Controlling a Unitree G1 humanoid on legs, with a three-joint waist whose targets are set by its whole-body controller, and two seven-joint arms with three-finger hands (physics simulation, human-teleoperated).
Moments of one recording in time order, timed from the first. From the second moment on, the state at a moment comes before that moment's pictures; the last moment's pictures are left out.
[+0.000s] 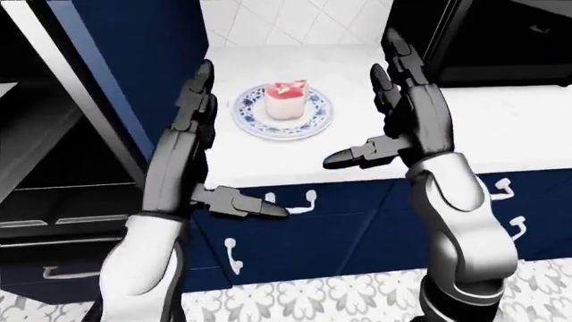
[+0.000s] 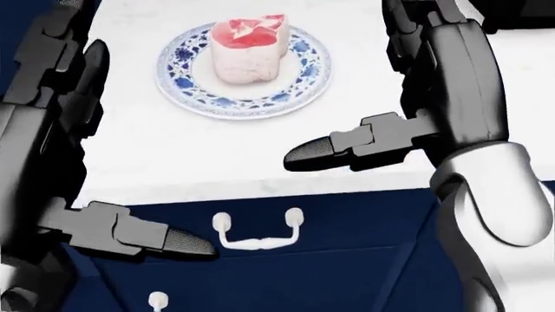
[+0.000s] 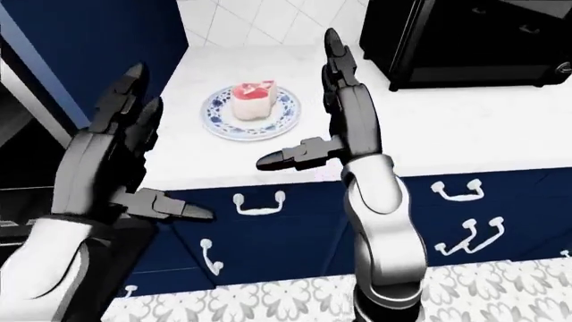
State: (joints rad) left arm -0.38 0.08 -0.05 -0.99 0.26 1.04 -0.23; right arm -0.56 -0.12 -0.05 -0.61 0.01 0.80 0.06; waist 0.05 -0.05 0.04
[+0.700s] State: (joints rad) left arm -0.86 -0.16 -0.19 -1.04 1.84 1.36 -1.61; right arm -0.54 -0.14 -0.09 -0.59 0.01 0.78 0.06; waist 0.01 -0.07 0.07
